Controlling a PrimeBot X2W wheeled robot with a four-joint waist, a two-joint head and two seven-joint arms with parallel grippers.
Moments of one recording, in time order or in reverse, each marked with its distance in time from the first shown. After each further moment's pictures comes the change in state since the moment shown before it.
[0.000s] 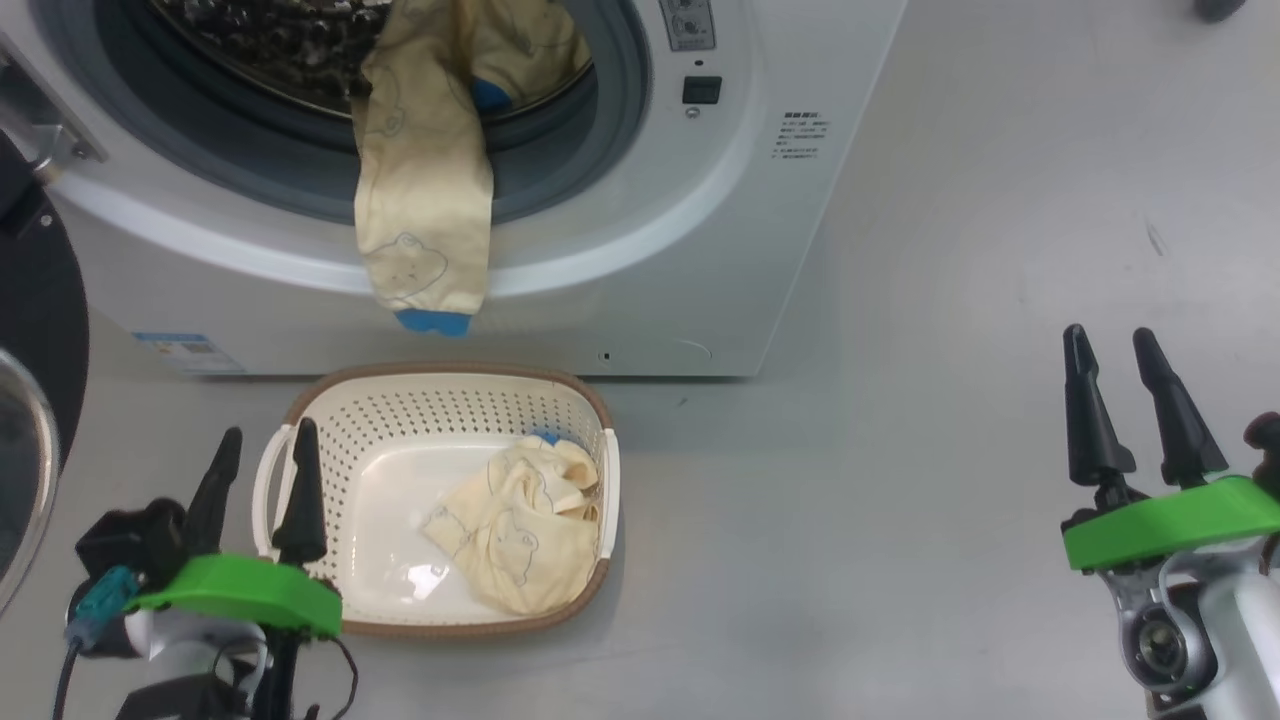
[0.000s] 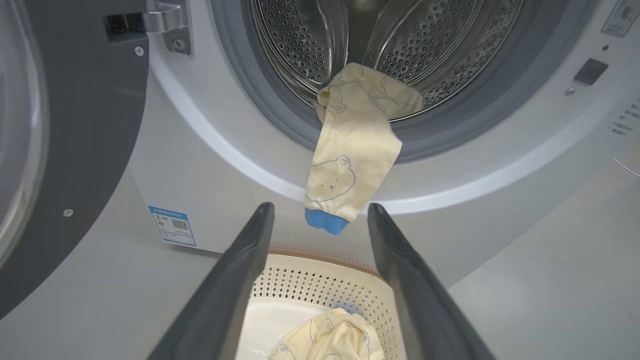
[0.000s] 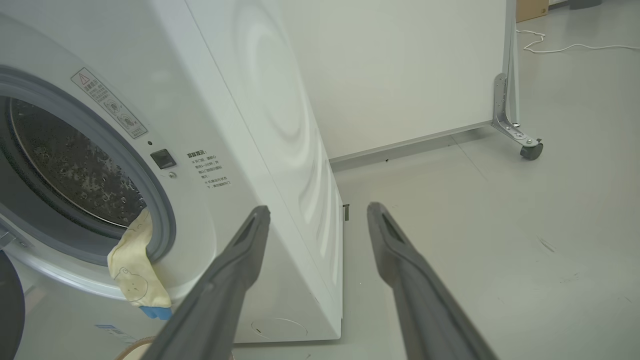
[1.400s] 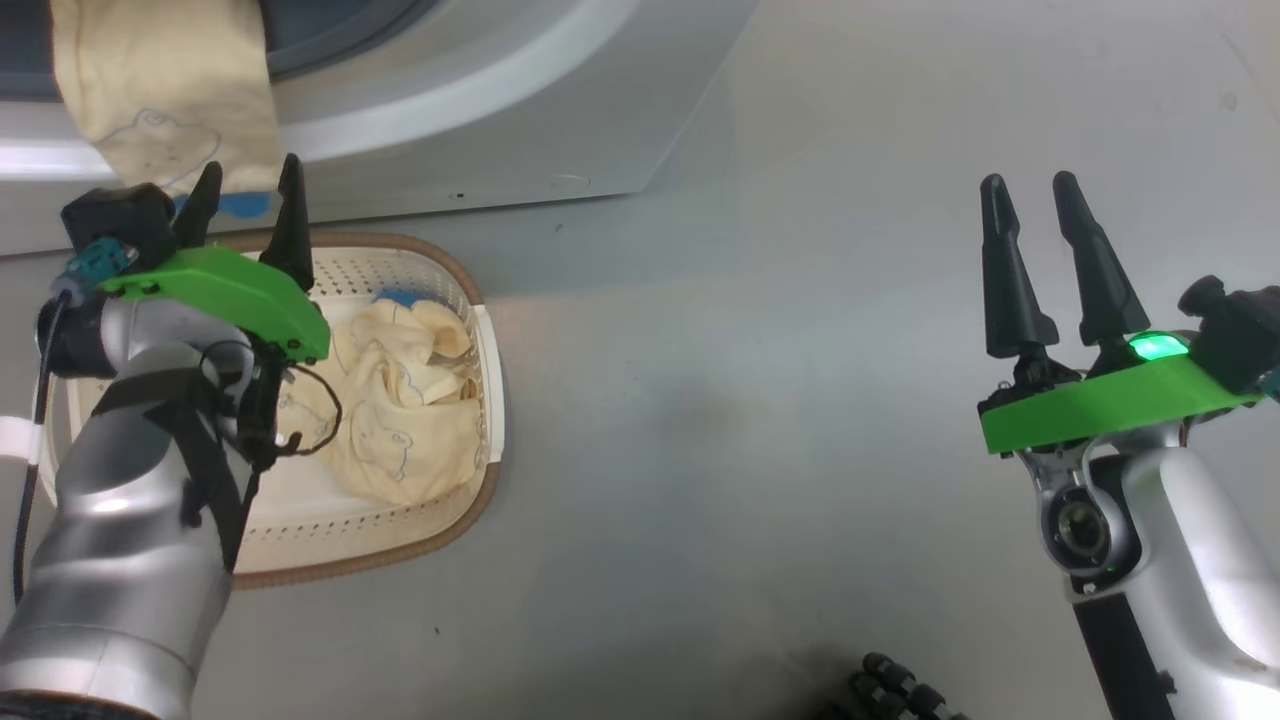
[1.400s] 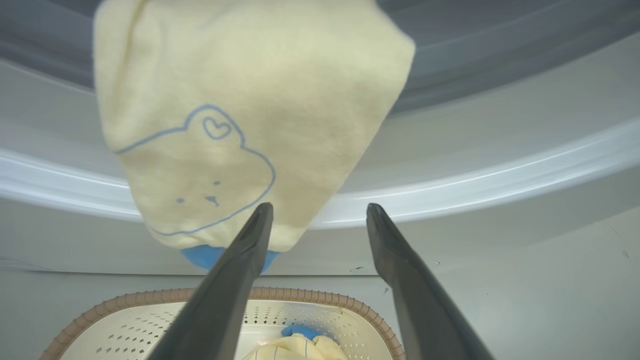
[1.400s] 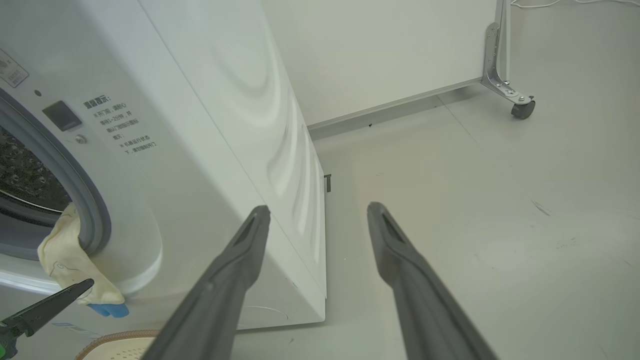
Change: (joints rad) left arm -0.683 -0.003 -0.244 0.580 -0.121 0.000 0.000; right arm -0.232 0.086 0.090 -0.017 -0.017 0.000 0.000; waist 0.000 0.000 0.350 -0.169
